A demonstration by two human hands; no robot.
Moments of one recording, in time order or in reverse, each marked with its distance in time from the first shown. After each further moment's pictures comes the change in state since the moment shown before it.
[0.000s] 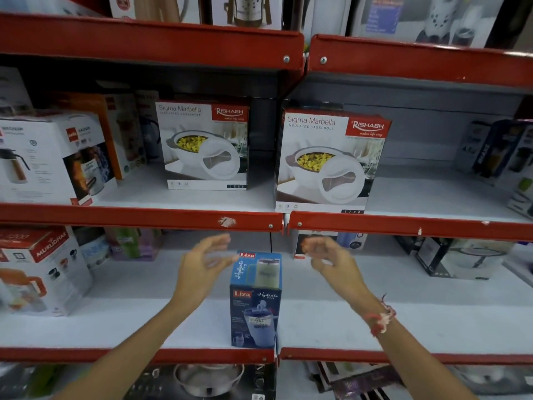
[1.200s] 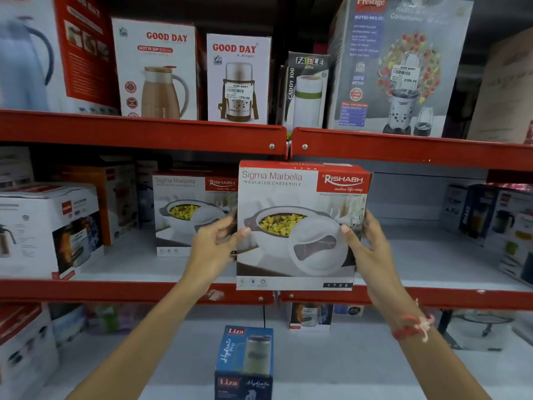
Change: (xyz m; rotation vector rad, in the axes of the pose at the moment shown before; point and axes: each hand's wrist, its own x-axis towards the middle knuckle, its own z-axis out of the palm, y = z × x) left_hand 0.101 0.127 0.007 -0.228 -0.015 0.184; right_hand 0.063 -0.103 -0.085 0.291 0.385 -0.219
